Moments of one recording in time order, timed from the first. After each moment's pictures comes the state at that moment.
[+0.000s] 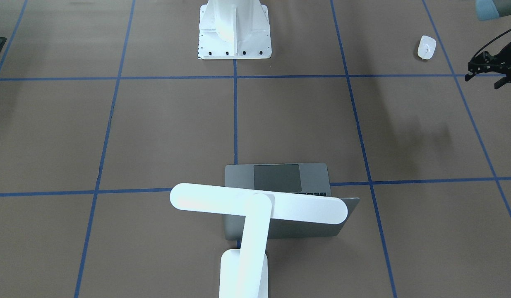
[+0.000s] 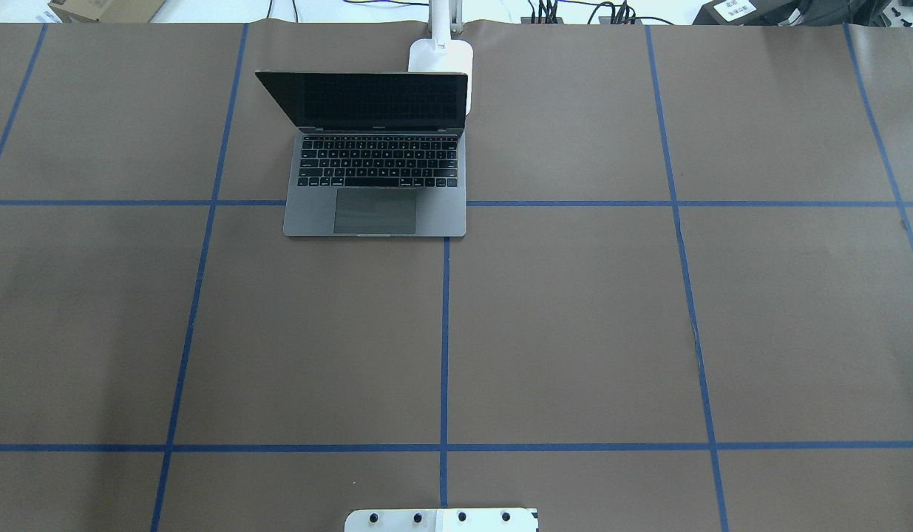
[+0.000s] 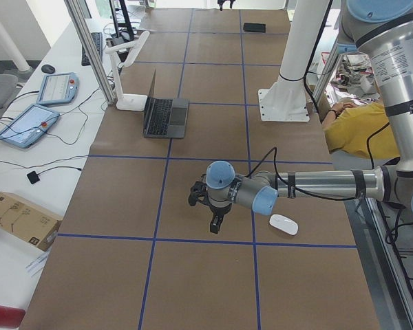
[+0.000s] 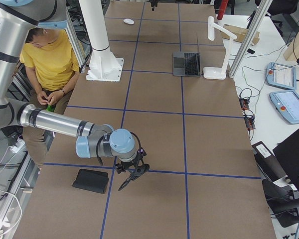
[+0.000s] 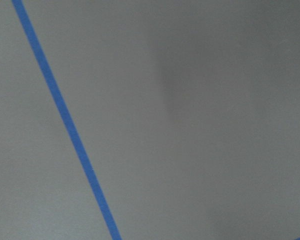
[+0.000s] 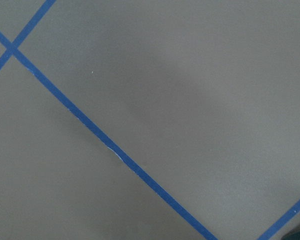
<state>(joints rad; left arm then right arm) -1.26 -1.21 -1.81 -1.98 -2.34 -0.12 1.56 -2.03 1.78 -1.23 2.43 1.02</state>
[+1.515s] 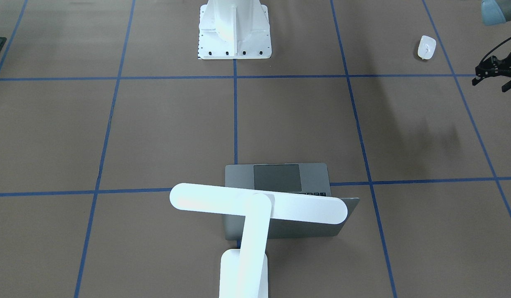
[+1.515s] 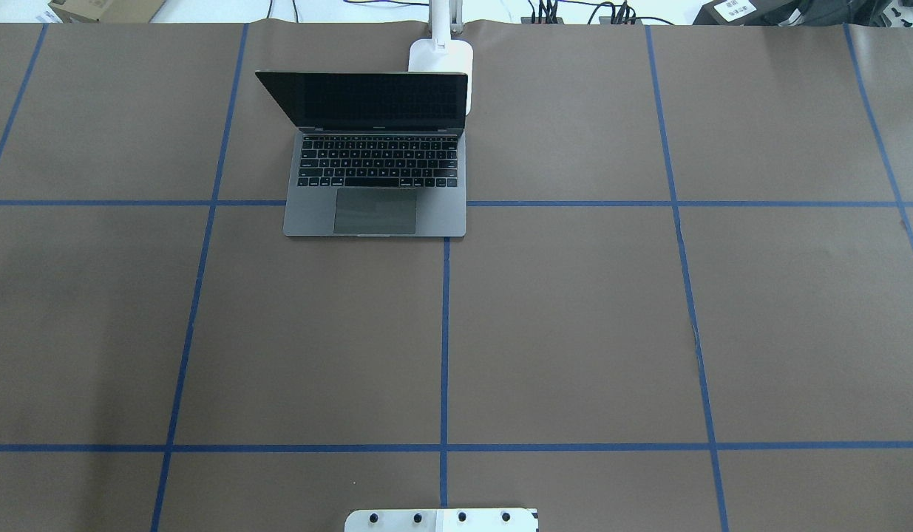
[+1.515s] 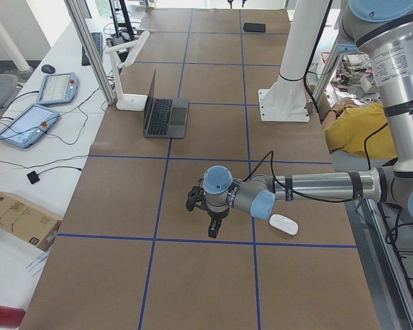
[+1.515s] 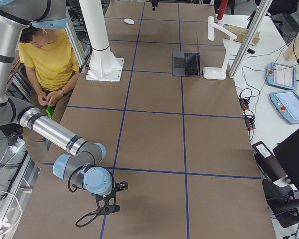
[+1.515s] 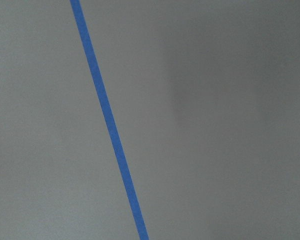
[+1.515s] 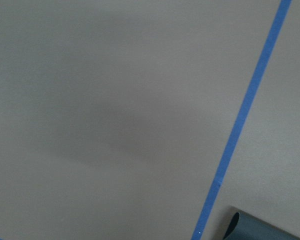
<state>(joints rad) -1.27 -1.23 -1.77 -1.99 -2.34 -0.13 1.76 -2.01 1.58 -1.44 2.44 1.01</state>
